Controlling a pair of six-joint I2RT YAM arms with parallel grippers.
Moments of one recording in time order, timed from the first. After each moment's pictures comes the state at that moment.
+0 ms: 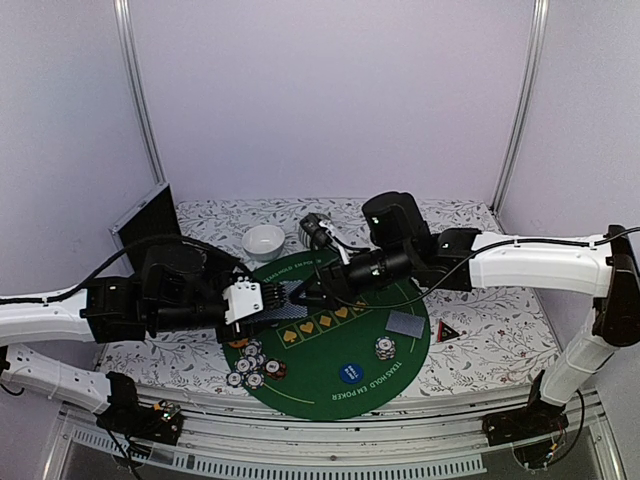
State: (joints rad) left arm -1.12 1.00 0.75 -0.23 -0.13 0.58; right arm 1.02 1.62 1.25 -0.10 -0.50 0.37
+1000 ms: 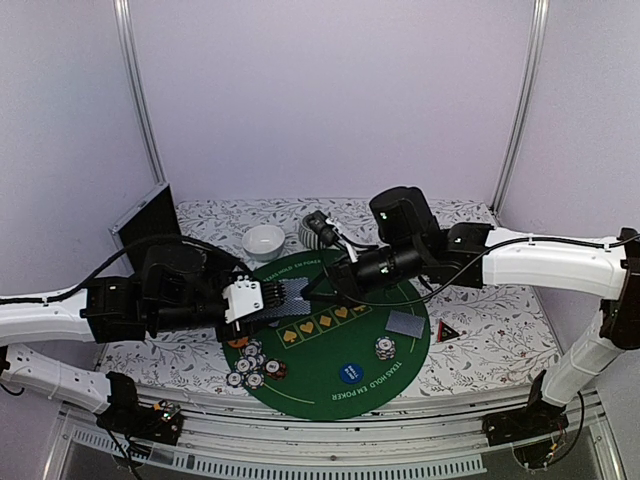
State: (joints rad) left arm -1.12 1.00 0.75 -0.23 -0.14 0.58; right arm 1.02 1.57 1.26 -0.19 -0.49 0.36
